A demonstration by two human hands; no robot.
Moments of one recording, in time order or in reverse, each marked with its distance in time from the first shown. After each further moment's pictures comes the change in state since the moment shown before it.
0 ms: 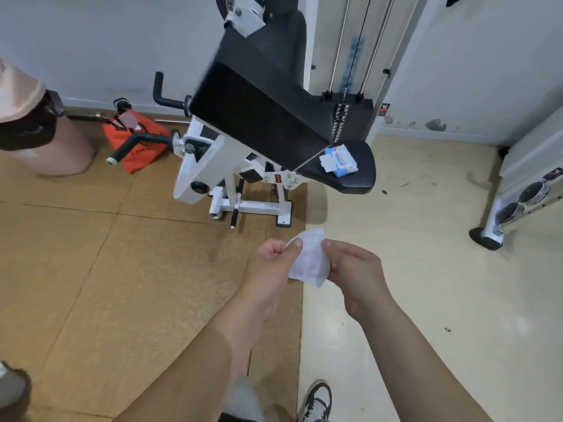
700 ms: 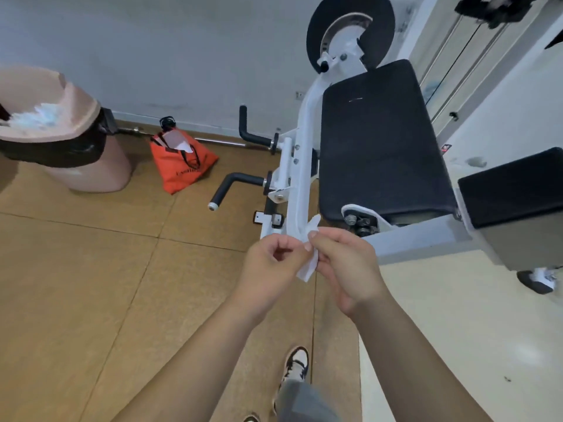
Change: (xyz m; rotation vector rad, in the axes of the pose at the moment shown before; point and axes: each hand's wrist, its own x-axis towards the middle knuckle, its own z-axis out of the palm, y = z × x) left_hand 0.091 0.176 -0.348 0.128 -0.012 0.260; right_hand 0.020 -0.034 0.420 -0.037 -0.109 -0.082
